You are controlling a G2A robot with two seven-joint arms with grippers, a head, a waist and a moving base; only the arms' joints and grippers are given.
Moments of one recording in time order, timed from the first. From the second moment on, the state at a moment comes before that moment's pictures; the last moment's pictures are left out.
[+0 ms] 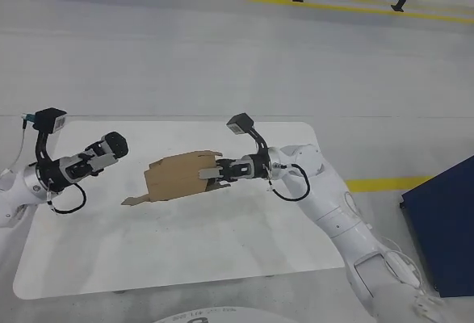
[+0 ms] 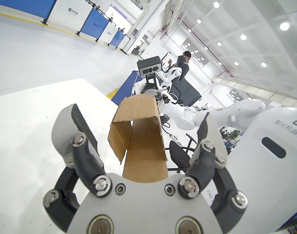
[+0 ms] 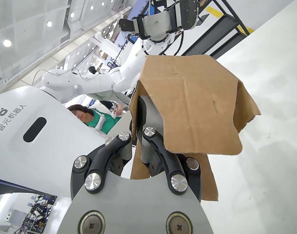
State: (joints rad) left arm 1.25 -0.92 -1.21 -1.52 -0.35 -0.80 -0.79; right arm -1.10 -1.04 1.07 -1.45 0.56 -0.56 1.26
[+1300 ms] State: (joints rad) left arm 1.08 -0.95 -1.02 -1.31 -1.24 0.45 -1.25; right arm -1.15 -1.03 1.07 -1.57 0.42 -0.61 1.10
